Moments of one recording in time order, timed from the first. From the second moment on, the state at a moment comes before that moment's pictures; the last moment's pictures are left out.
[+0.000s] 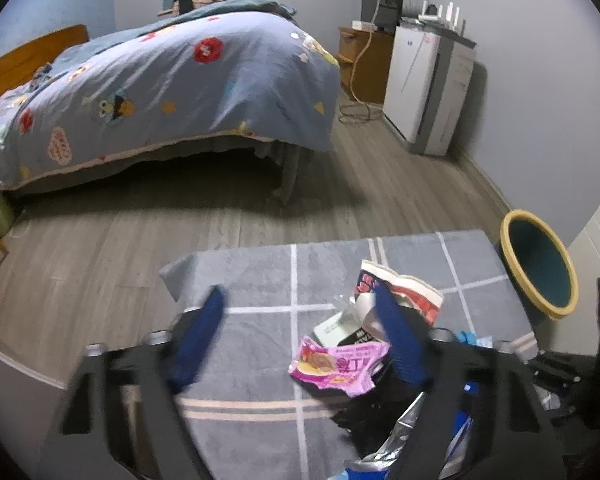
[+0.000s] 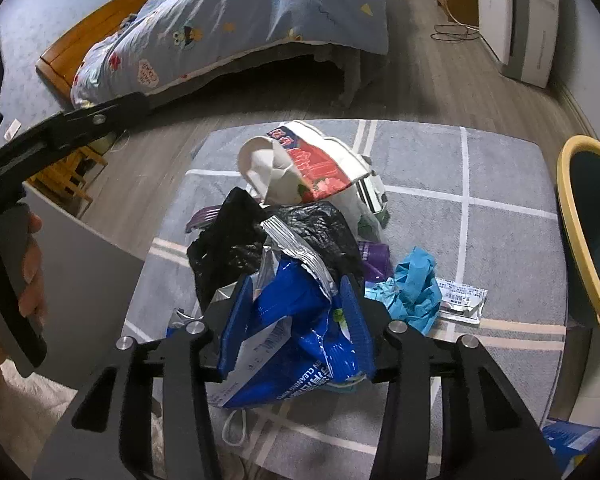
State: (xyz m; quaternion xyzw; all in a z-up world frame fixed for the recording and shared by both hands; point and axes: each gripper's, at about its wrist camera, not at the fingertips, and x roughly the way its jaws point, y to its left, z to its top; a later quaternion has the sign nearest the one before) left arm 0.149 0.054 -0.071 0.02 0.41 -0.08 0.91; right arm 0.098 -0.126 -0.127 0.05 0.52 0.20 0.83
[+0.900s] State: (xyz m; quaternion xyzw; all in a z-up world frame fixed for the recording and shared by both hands) left arm 0.216 -0.016 -0.163 0.01 0.54 -0.16 0.83; right arm 0.112 -0.269 -0.051 0.13 0.48 0.10 0.86
